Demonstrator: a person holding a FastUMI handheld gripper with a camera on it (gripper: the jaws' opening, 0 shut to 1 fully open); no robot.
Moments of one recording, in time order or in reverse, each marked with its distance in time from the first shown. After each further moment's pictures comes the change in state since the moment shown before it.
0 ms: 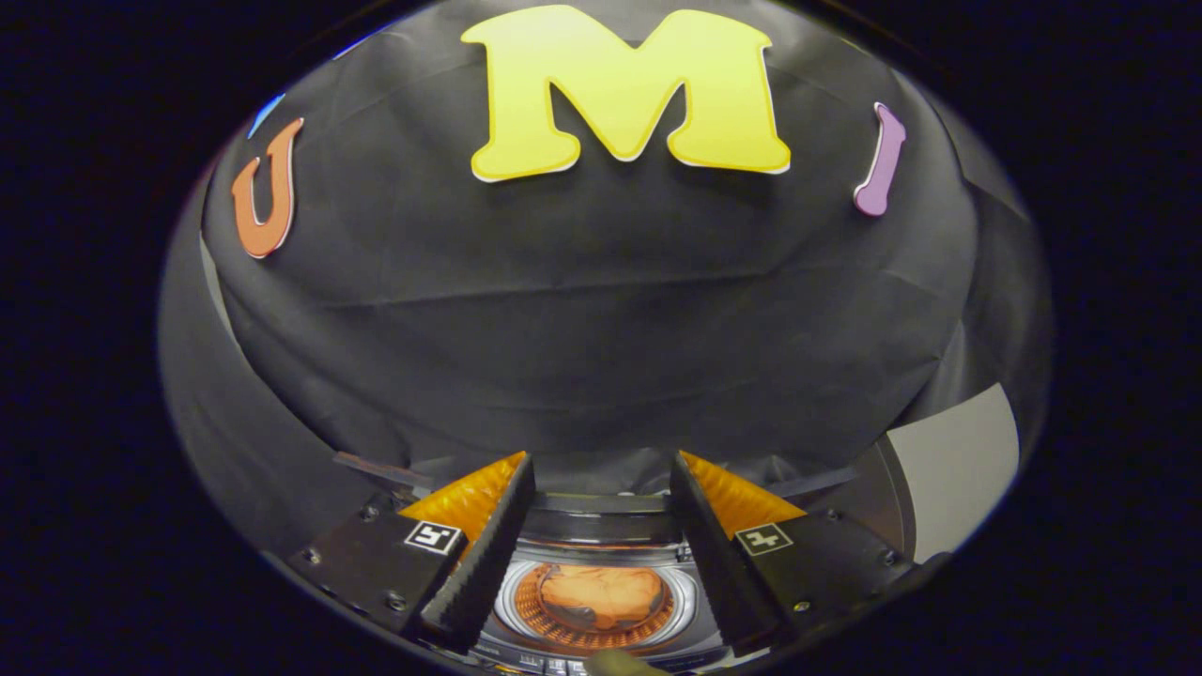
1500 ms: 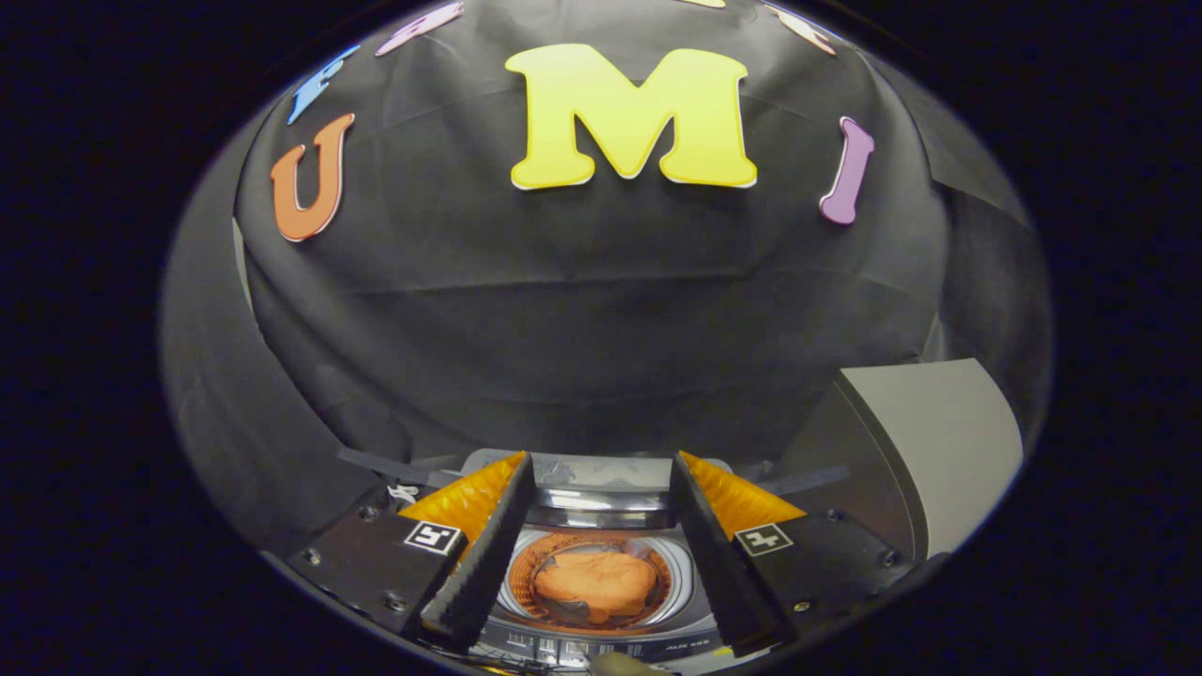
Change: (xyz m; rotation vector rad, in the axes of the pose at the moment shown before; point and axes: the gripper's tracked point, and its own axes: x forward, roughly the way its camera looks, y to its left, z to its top) arm -0.071 0.001 -0.073 -0.027 -0.087 -0.006
